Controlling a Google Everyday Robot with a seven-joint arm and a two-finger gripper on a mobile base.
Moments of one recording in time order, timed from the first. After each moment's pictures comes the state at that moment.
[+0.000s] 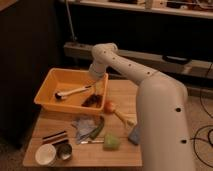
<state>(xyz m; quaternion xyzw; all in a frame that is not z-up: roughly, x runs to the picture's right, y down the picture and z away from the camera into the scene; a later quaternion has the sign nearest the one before) -0.084 -0.021 0.876 -0.26 -0.23 -0.18 0.92</state>
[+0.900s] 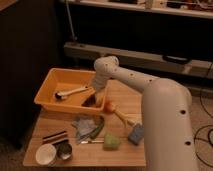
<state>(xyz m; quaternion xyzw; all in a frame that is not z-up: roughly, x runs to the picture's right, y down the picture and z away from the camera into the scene) -0.072 0.031 0.903 -0.28 -0.23 -0.15 0.92</state>
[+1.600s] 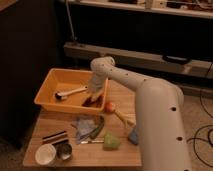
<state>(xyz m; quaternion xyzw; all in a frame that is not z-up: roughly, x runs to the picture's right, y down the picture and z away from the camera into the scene) -0.092 0.031 0.899 -0.29 -0.24 -0.17 0.91</state>
